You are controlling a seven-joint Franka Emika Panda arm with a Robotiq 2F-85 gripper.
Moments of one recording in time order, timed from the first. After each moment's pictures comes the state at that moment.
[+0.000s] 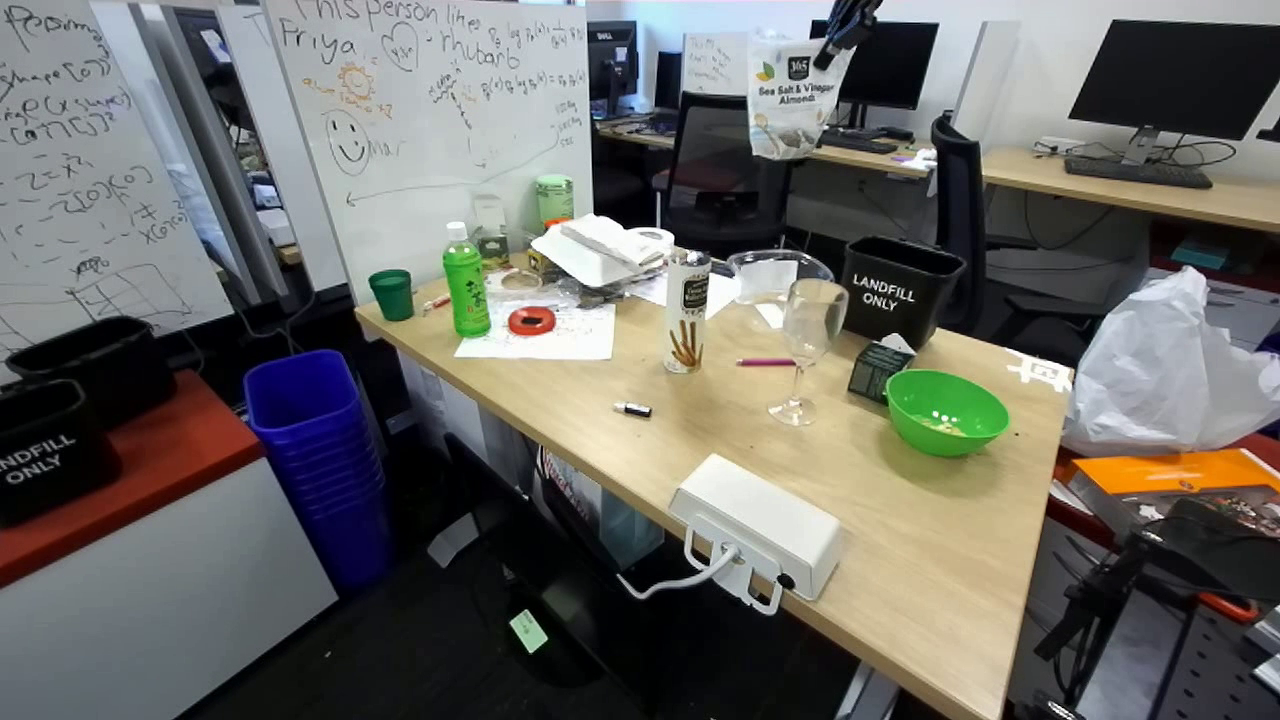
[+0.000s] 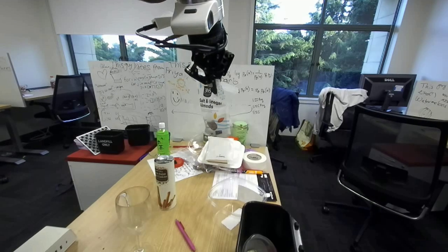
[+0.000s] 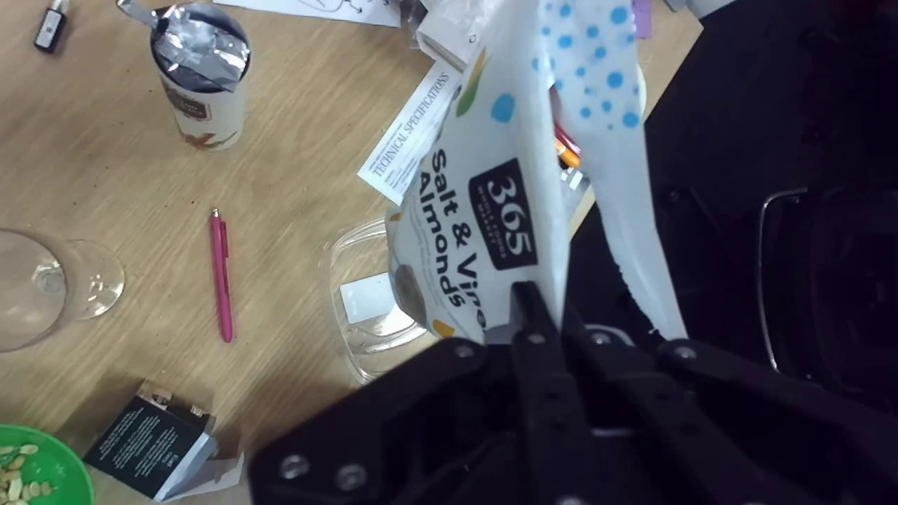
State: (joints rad) arm -0.19 0.48 -0.21 -1.33 0.38 2.26 1.69
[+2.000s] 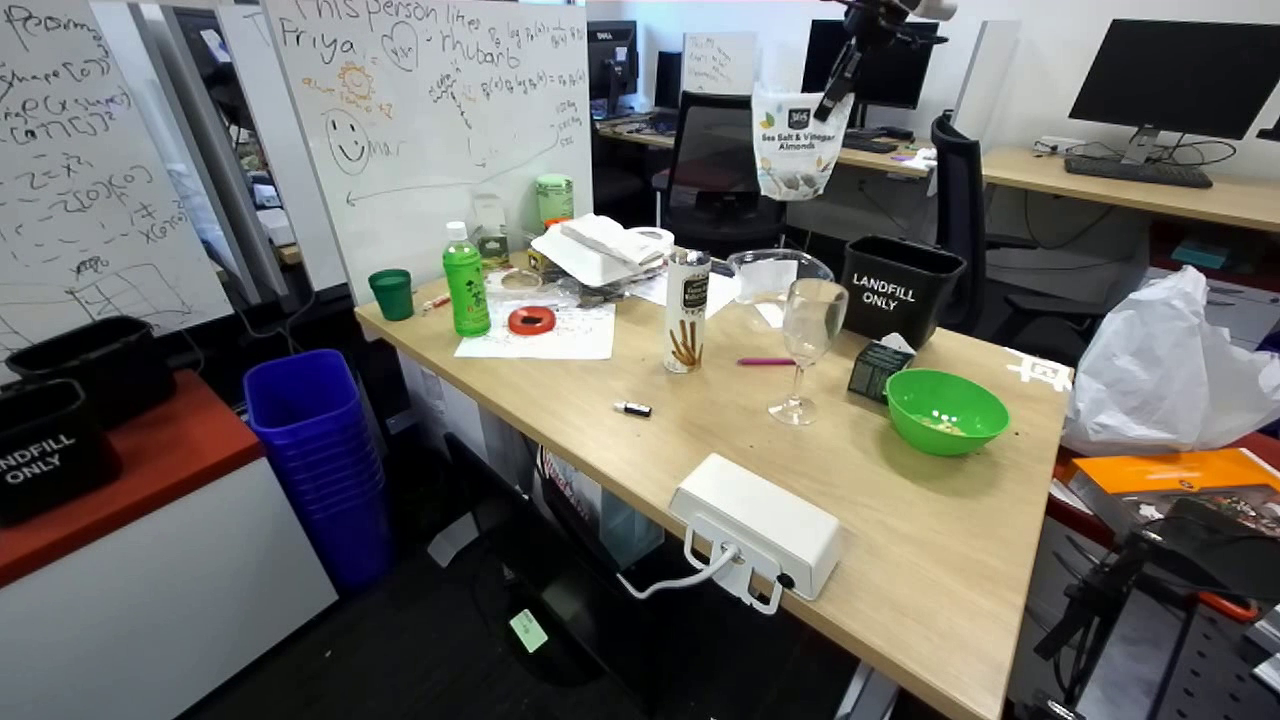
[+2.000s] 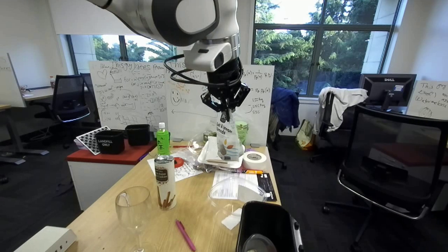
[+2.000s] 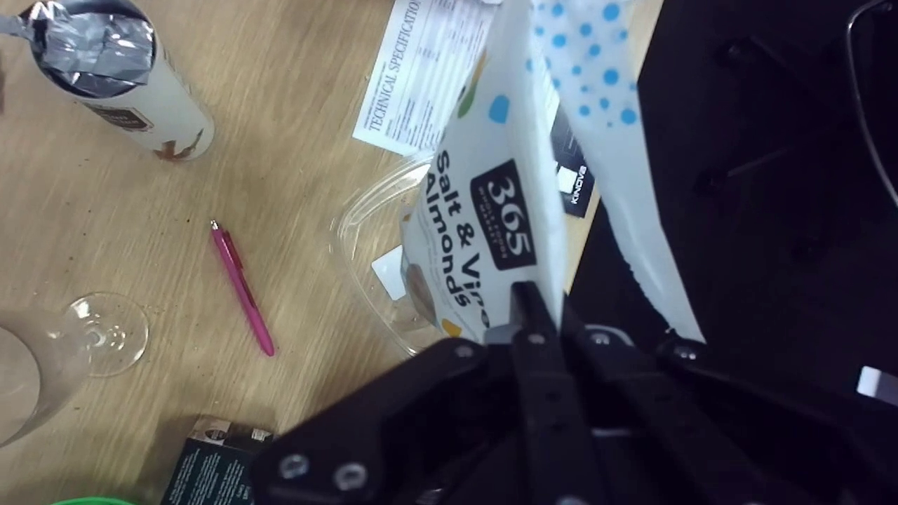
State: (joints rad) arm -0.23 0.65 -0.22 -1.20 0.32 2.23 2.01
